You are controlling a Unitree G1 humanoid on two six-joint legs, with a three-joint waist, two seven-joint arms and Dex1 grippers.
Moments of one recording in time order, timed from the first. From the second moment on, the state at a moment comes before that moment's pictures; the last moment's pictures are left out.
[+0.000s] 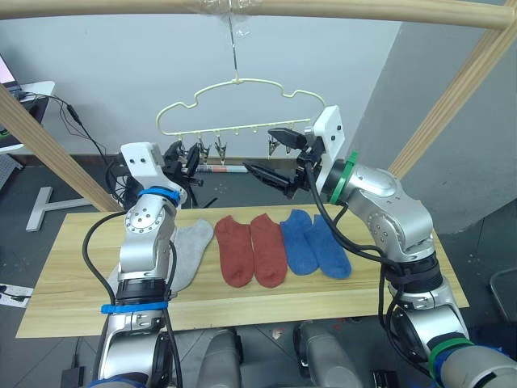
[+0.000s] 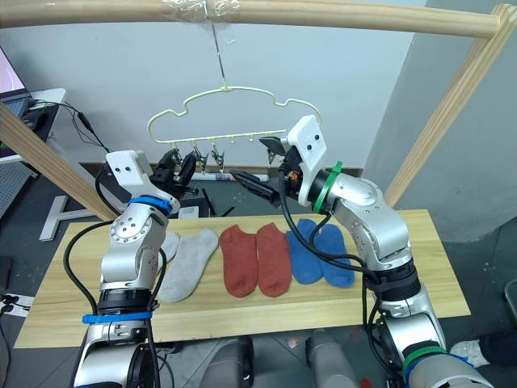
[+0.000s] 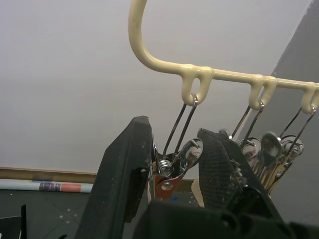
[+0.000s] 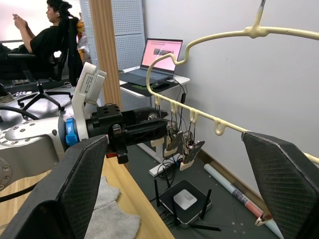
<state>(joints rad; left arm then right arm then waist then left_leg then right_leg) -0.51 0.32 0.20 0.15 -0.22 0.13 -0.24 -0.73 -0.22 0.14 -0.19 0.38 0.57 0.63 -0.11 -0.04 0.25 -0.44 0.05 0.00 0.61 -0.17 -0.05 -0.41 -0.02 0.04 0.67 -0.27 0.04</state>
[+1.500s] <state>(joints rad) -0.46 0.33 0.21 0.07 -0.26 0.21 -0.28 -0.43 -0.32 0.19 0.09 0.10 0.56 0.43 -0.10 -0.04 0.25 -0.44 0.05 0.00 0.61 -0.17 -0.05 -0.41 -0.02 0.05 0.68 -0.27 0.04</state>
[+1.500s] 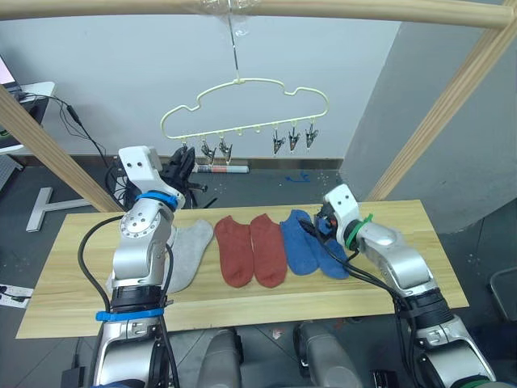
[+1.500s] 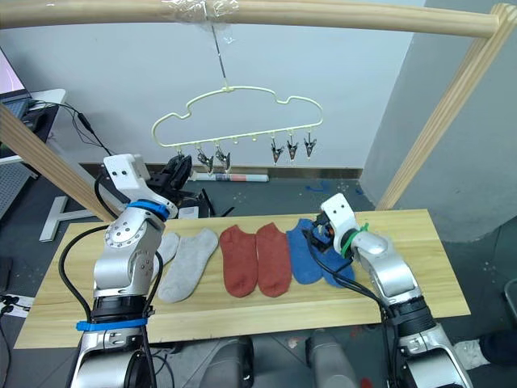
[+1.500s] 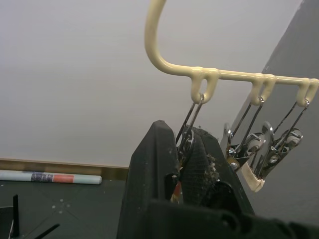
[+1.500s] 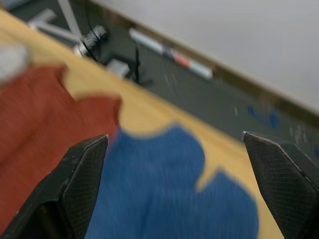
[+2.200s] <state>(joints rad) -0.42 0.34 0.21 -0.01 -0.26 0.26 -0.29 -0.49 -0.29 0.13 0.39 0.07 0.61 0.41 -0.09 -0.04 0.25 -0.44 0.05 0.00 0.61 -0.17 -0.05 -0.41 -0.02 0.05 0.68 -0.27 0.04</state>
